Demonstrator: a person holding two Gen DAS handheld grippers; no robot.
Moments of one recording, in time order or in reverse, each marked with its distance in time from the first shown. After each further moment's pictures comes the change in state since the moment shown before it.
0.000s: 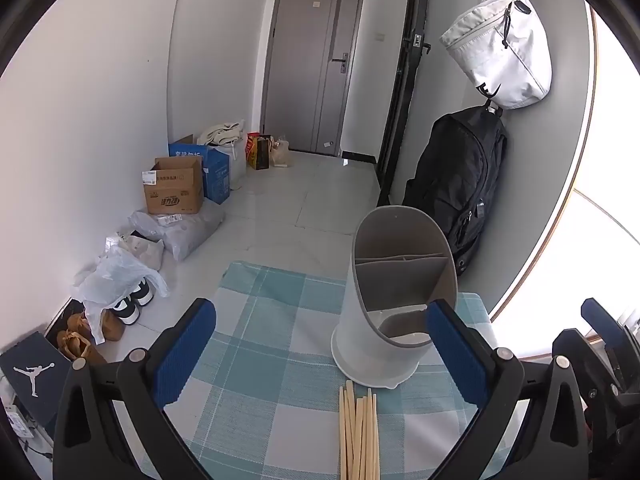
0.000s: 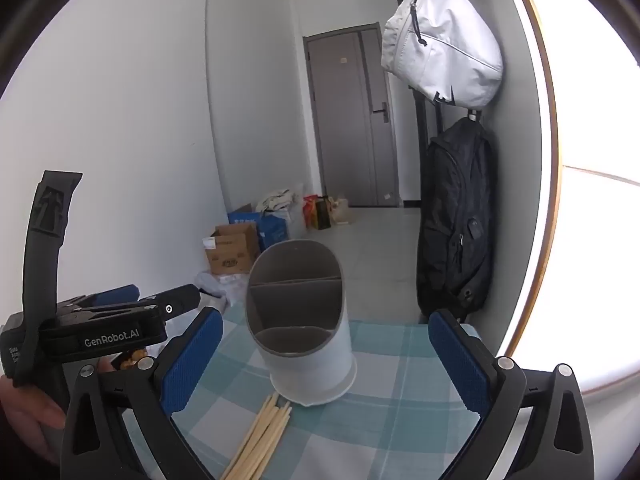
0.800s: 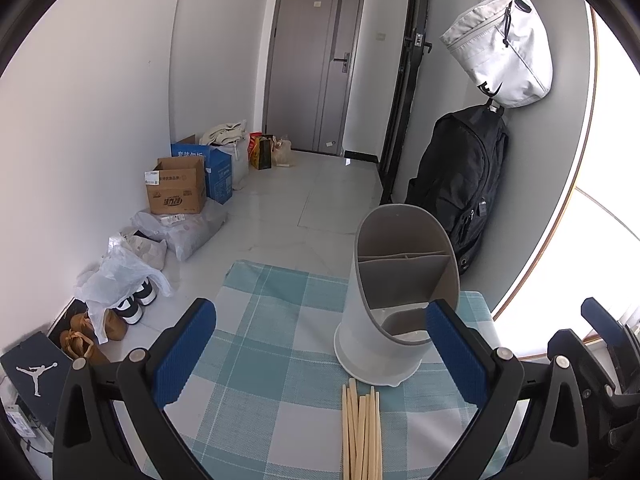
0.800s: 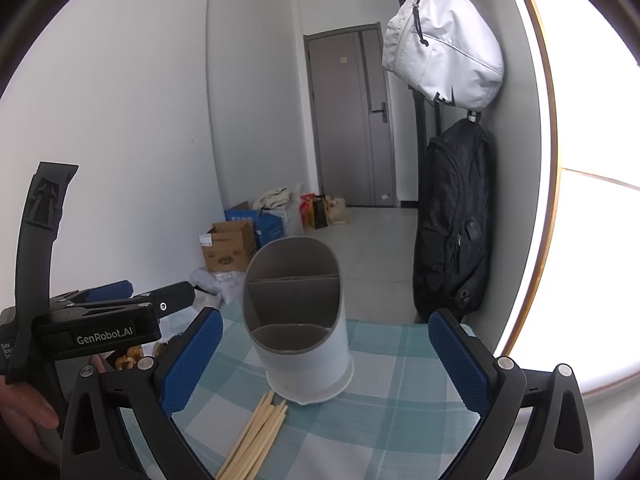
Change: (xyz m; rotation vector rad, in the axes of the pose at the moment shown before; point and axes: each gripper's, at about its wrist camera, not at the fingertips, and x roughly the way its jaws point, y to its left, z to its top) left arm 0.000 0.002 -0.004 -0.031 -0.001 -0.010; right arm 0.003 0.002 -0.002 -0.012 0.008 -0.013
